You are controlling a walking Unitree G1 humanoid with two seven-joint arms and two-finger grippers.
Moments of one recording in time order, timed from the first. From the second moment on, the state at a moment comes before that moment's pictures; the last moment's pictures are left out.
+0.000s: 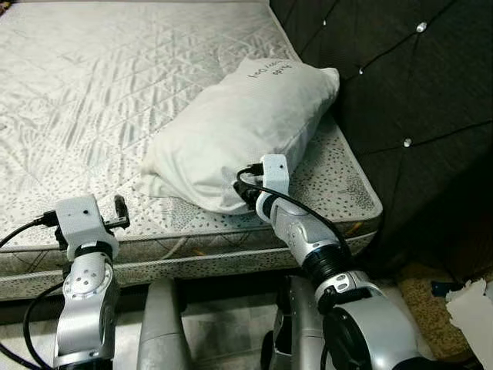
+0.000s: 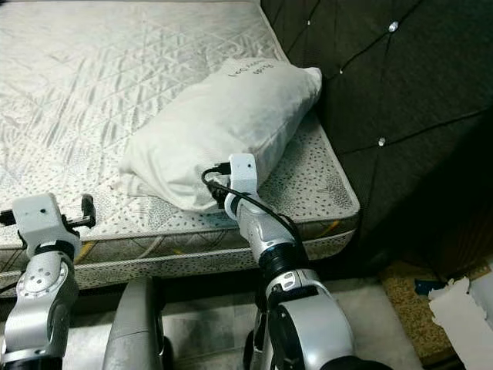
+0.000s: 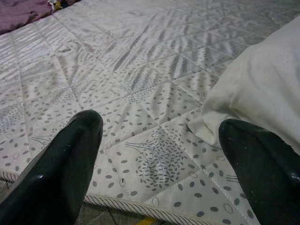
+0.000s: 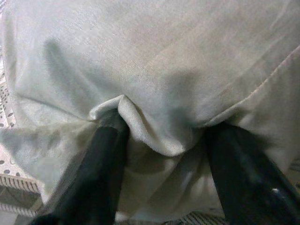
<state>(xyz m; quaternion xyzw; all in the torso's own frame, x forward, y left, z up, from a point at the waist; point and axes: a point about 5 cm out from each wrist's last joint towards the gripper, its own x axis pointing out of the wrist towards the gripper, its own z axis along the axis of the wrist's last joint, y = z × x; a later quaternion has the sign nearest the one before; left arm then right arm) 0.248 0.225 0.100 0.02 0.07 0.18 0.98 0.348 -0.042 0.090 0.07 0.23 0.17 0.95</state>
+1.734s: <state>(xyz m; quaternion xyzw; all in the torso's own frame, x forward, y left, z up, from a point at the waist) 0.265 0.212 0.101 -0.01 0.04 0.18 0.98 0.408 -0.242 0.208 0.00 0.08 -0.09 0.99</state>
